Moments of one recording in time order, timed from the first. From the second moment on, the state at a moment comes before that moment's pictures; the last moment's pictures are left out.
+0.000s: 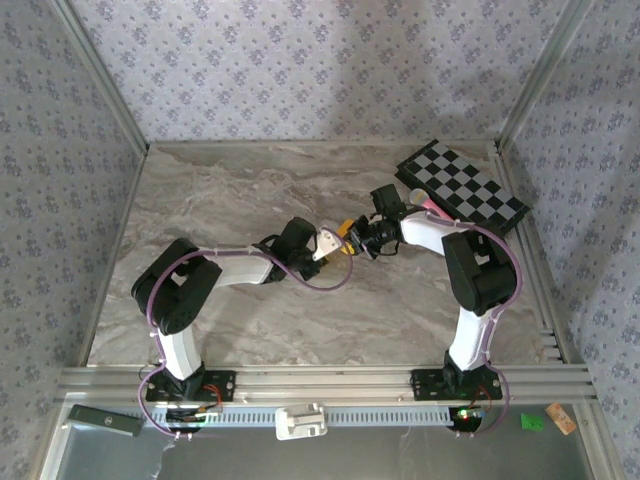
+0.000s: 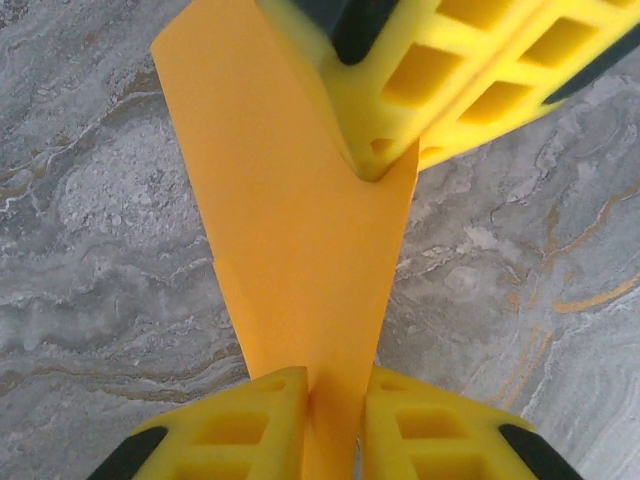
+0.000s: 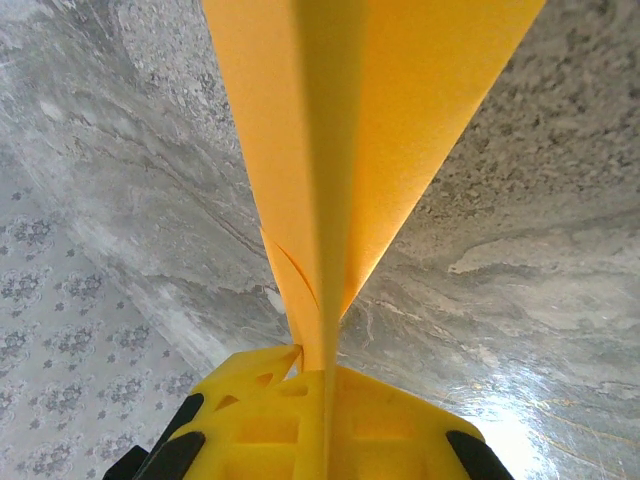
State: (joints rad) left arm -0.76 1.80 0.91 0.09 0.06 0.33; right arm 0.39 1.86 1.10 -0.29 -0.63 1.22
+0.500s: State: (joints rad) left arm -0.76 1.80 0.93 0.06 0.10 0.33; right arm 0.39 1.86 1.14 -0.35 -0.63 1.19
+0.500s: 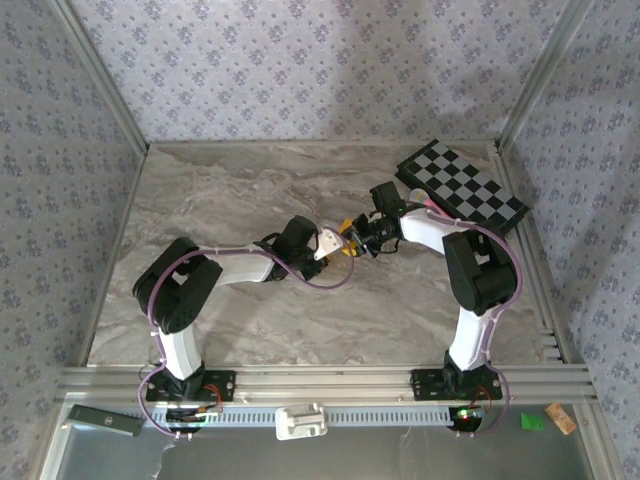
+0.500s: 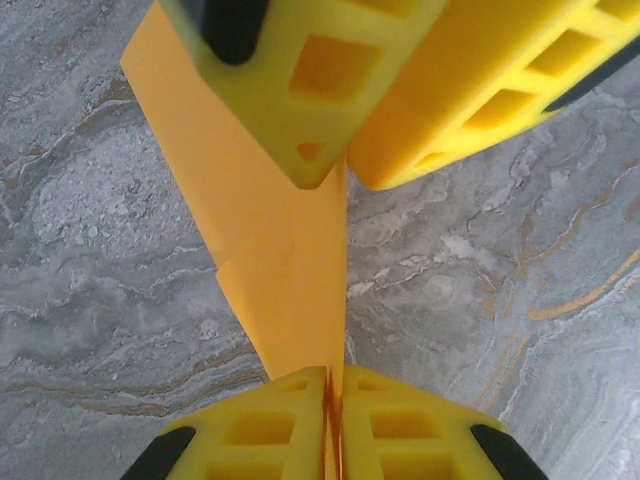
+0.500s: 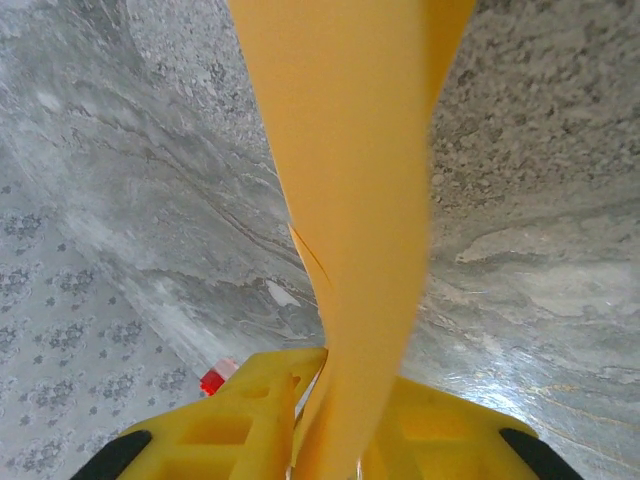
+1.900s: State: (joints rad) left arm -0.66 1.86 1.04 -0.14 0.41 0.04; right arm 0.27 1.64 1.12 -0.45 -0.39 0.79
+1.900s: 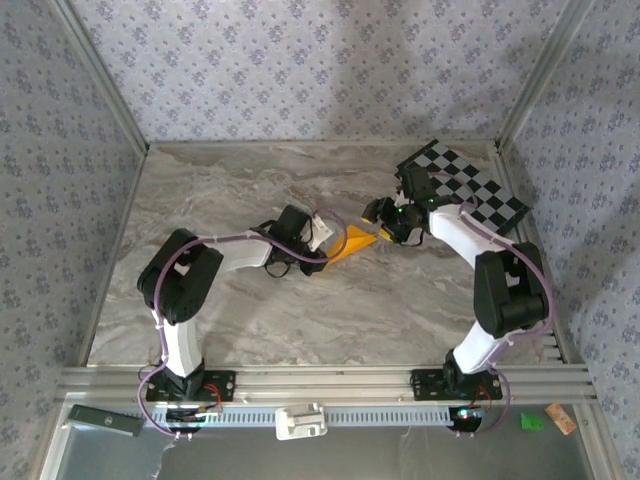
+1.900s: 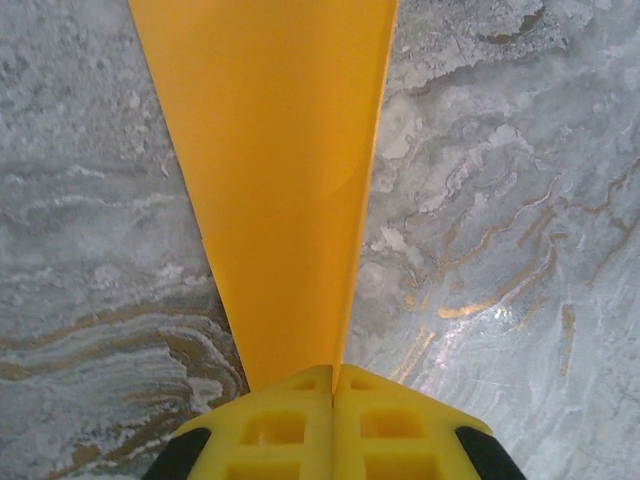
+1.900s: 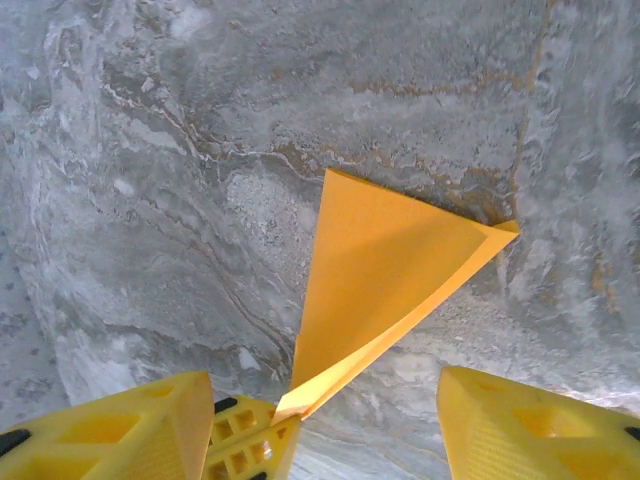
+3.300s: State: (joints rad) left arm -0.62 1.89 0.96 0.03 0.55 -0.33; right arm 0.45 1.85 1.12 -0.36 -0.30 0.53
